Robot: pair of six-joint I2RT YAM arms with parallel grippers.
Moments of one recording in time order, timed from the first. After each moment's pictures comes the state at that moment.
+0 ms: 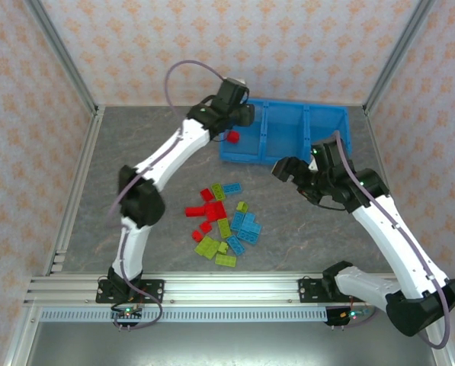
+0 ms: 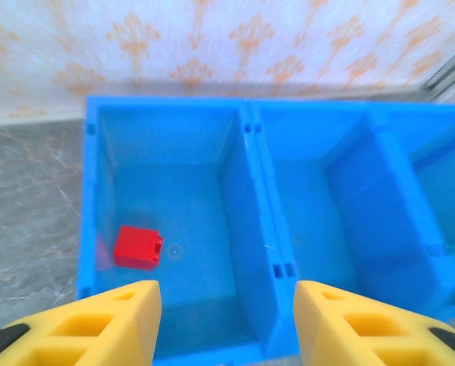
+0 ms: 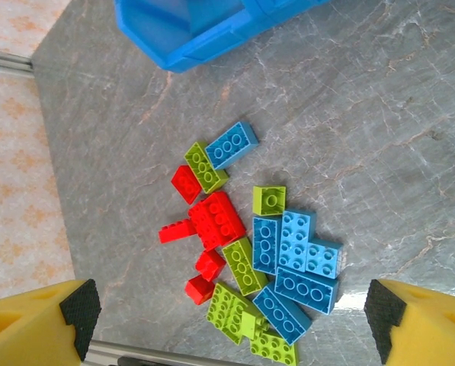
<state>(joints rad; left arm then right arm) -0.56 2.06 2.12 -0.67 -0.16 -0.40 0.43 1.06 1.21 -1.01 -0.20 0.91</state>
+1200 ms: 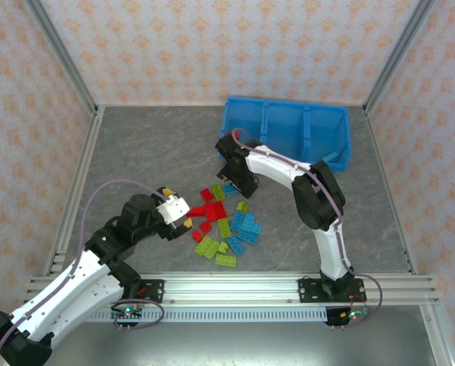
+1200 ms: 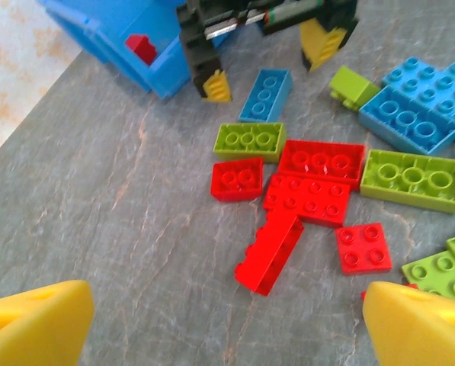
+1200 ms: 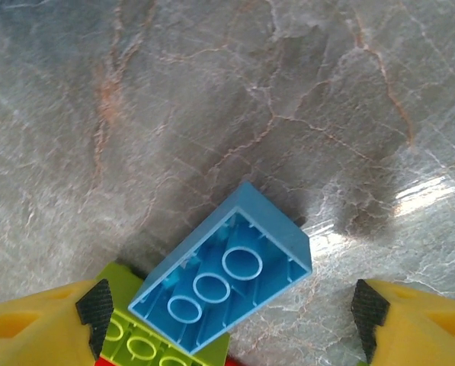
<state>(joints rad) -0.56 0.61 0.51 -0.47 0.01 0.49 0.69 2.10 1.66 -0.91 -0.02 1.34</state>
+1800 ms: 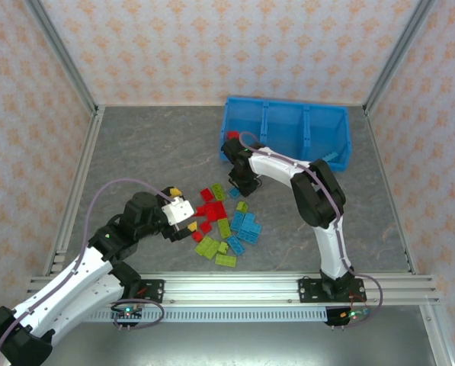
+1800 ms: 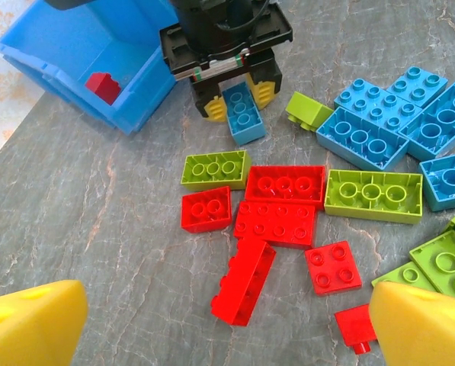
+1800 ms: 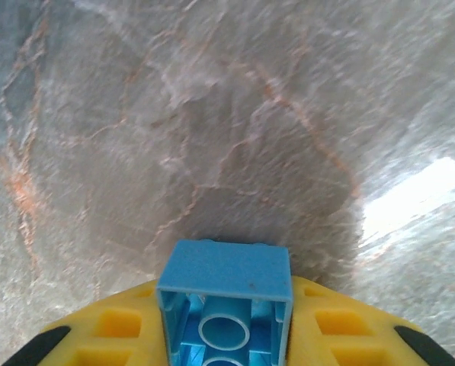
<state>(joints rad) -0.56 0.66 0.51 -0.43 0.11 0.54 0.65 2.11 1.58 -0.86 -0.01 1.45</state>
